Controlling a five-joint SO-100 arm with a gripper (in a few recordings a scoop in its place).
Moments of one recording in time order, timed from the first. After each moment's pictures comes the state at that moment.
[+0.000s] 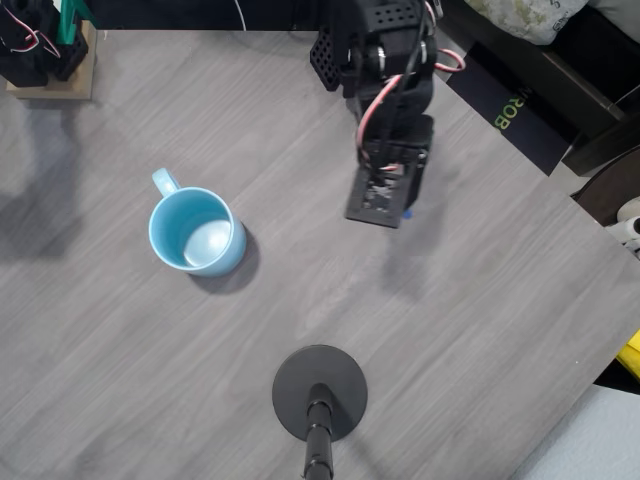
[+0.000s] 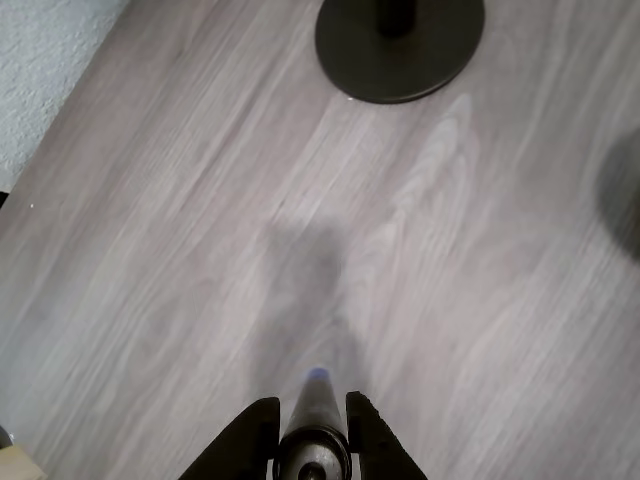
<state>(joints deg) -7.9 119.1 94.5 75.2 -65.9</state>
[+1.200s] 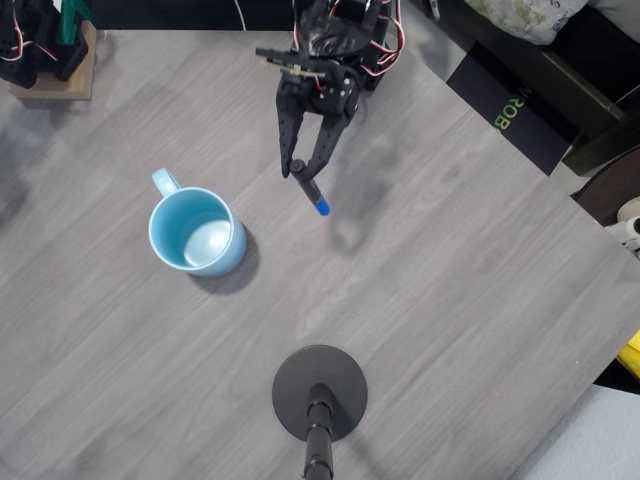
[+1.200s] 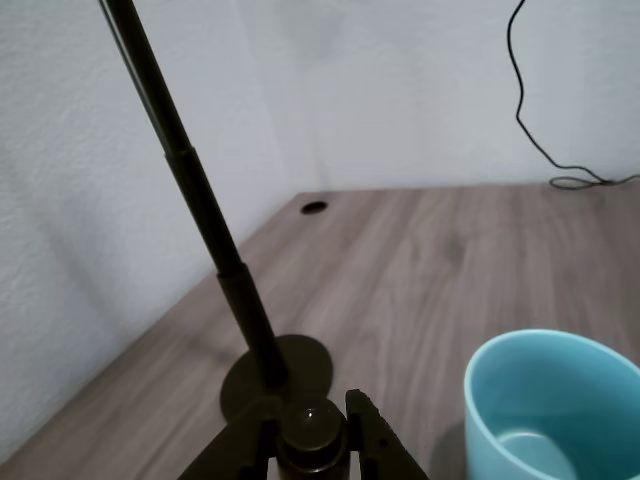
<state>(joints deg) 17.5 160.5 136.2 26.5 -77.6</state>
